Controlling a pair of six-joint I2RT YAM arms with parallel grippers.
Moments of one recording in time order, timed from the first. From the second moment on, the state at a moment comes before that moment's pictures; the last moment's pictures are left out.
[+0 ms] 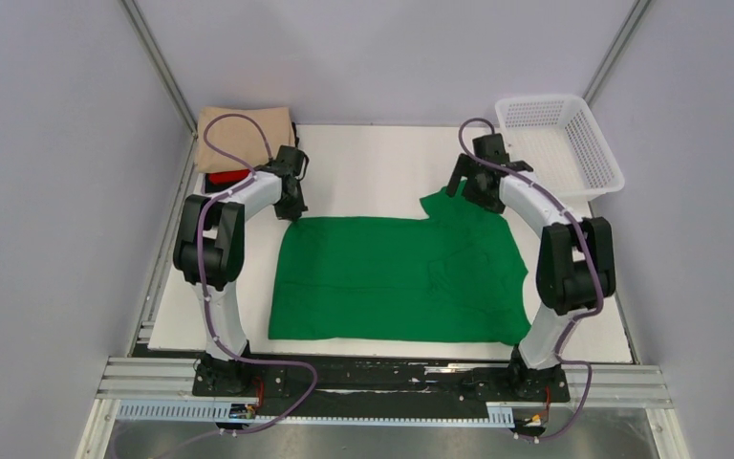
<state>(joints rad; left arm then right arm) -0.23 1.98 1.38 -0.54 -0.20 -0.44 0.19 1.73 1.27 -0.53 0.13 0.53</state>
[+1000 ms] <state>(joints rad) -0.24 1.96 1.35 -0.53 -0.25 -0.41 0.18 2.29 1.82 -0.49 0.23 0.32</state>
